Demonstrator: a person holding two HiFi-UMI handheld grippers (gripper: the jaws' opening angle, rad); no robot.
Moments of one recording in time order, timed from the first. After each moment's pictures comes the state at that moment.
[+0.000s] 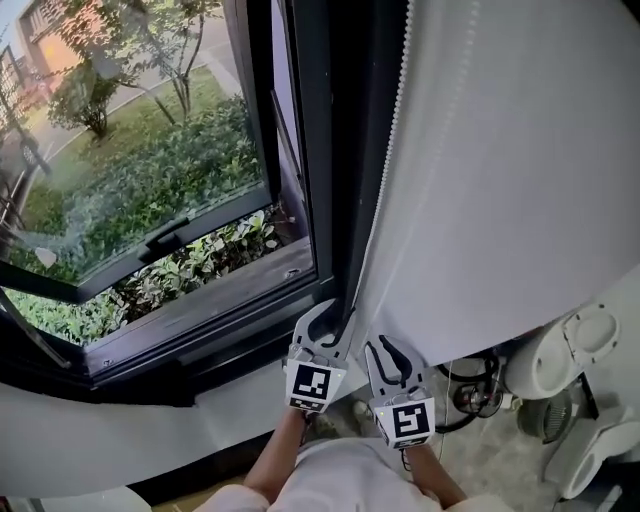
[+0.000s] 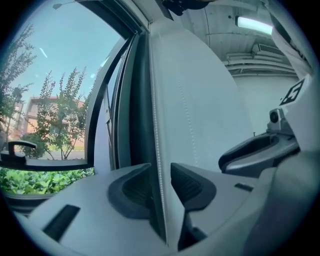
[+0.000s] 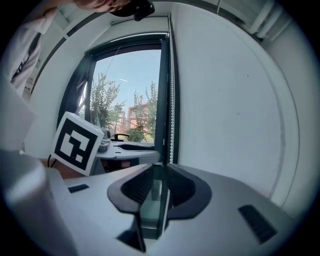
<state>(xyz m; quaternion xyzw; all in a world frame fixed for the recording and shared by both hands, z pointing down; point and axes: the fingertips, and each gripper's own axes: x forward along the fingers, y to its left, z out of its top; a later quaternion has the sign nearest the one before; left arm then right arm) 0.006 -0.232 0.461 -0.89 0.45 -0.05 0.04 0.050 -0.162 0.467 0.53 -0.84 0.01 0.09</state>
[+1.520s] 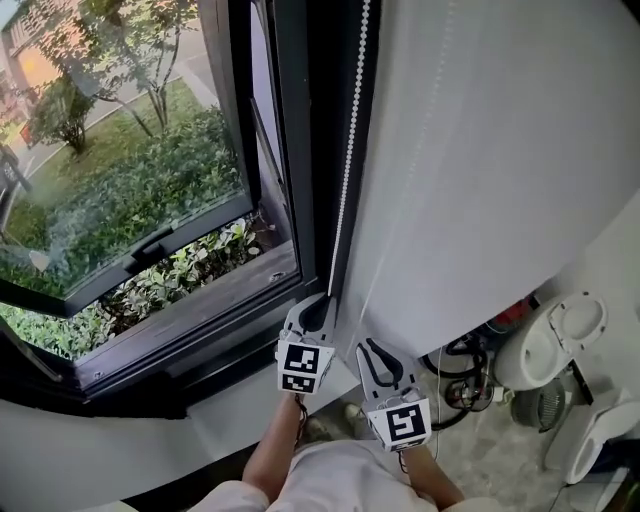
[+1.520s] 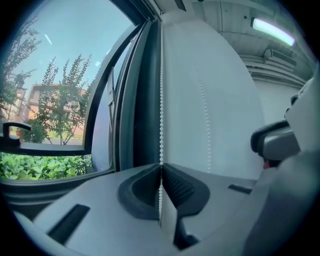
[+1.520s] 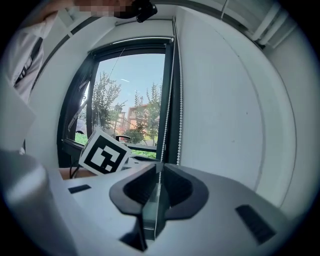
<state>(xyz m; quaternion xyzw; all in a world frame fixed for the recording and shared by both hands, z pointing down) 0.008 -0.258 0.485 -0.90 0.44 -0.06 -0.03 0.045 -0.146 0.443 0.53 -0.84 -0.02 0.08</state>
